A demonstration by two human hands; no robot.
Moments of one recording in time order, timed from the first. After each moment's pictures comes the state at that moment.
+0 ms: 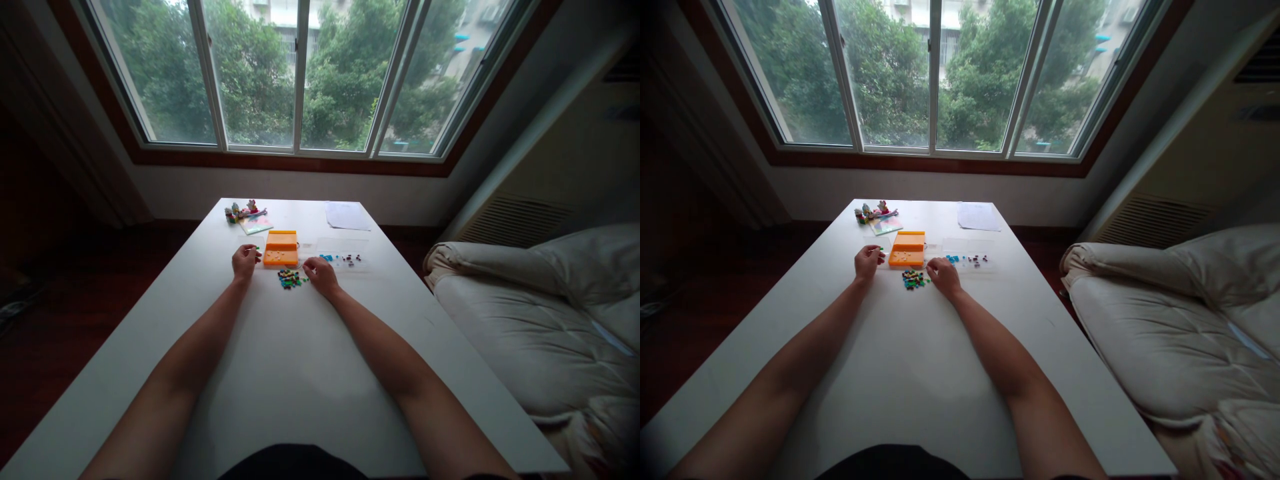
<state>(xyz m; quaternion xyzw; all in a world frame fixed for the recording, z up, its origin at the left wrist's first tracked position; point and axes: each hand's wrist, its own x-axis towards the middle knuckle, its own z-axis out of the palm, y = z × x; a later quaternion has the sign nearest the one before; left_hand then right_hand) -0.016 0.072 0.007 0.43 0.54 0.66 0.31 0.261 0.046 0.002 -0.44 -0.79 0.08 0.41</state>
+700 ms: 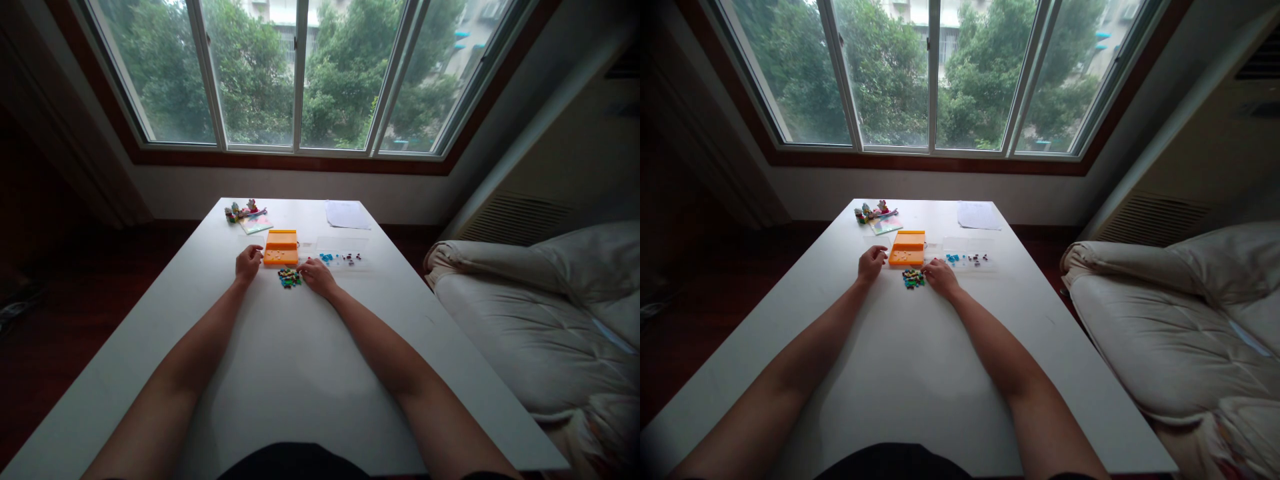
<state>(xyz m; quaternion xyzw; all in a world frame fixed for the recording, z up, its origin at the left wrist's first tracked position) -0.021 0.064 0.009 0.57 0.59 0.53 0.21 0.257 0.051 -0.007 -0.41 -0.85 0.09 0.32</state>
